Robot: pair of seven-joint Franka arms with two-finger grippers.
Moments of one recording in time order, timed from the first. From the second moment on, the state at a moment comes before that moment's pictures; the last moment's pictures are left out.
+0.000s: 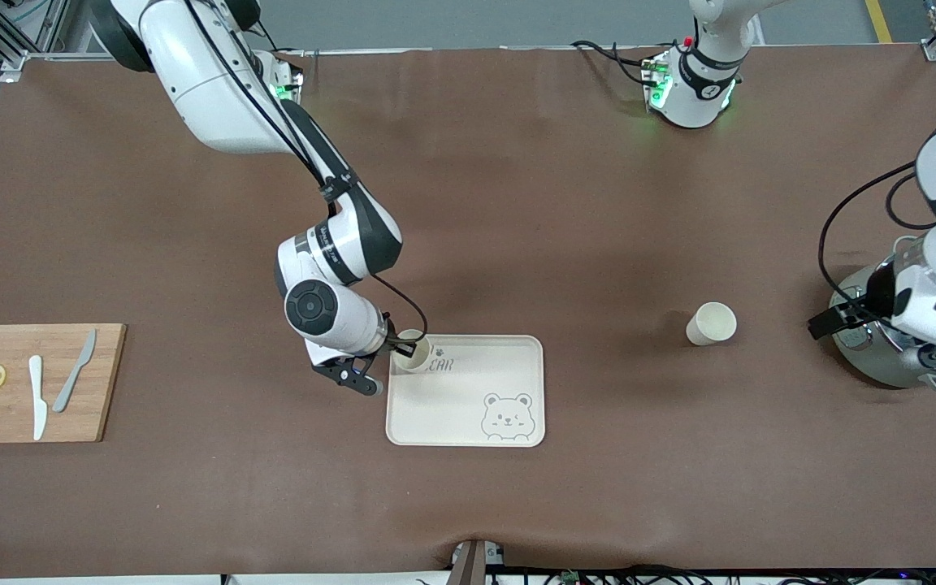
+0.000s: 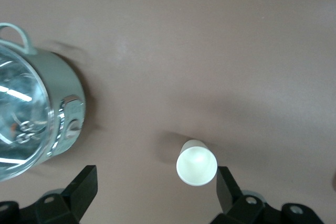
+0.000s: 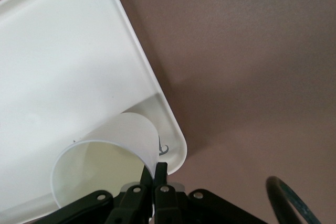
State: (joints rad) left arm 0.40 0.27 -0.46 -1.59 0.18 1.85 -0.39; right arm 0.48 0.77 0.03 -1.41 0.20 2.15 0.81
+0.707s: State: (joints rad) left arm 0.40 0.13 -0.49 -1.43 0.16 1.58 -0.28; right arm 0.32 0.60 0.01 -1.37 0.19 1.79 0.62
